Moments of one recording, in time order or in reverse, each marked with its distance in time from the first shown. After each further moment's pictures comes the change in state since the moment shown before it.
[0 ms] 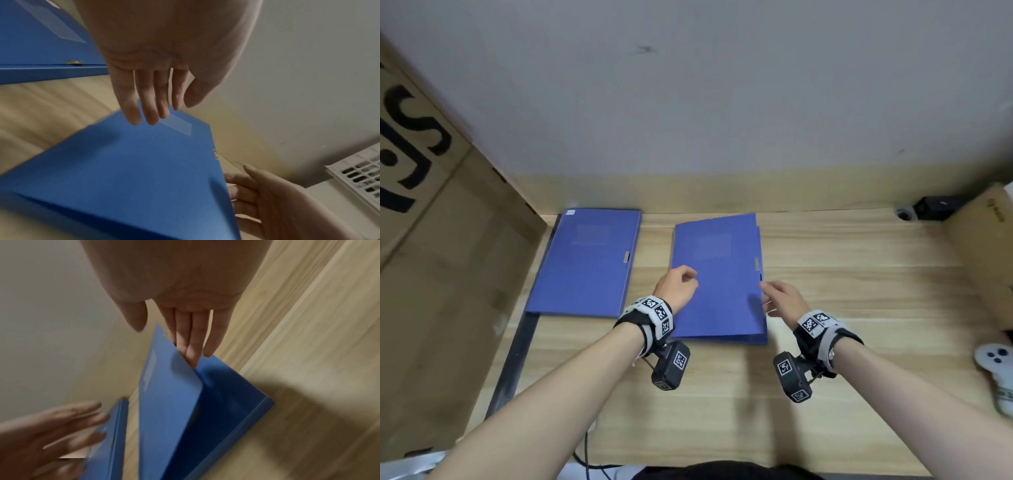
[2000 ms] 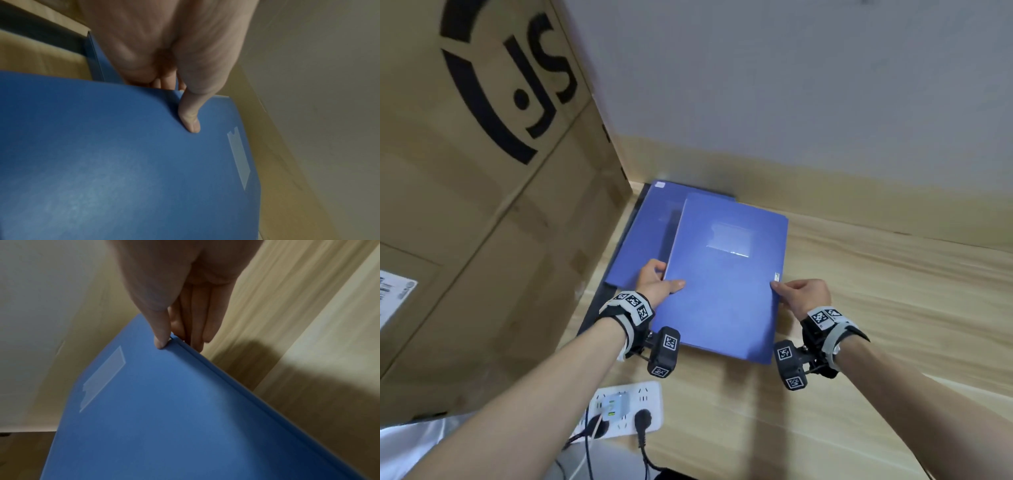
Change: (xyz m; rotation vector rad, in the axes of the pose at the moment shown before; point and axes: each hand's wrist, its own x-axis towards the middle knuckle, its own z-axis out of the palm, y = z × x) left_hand 0.013 -0.144 -0.161 -0.541 0.279 -0.311; right_hand 0.066 -0.046 0.174 -0.257 0.106 0.045
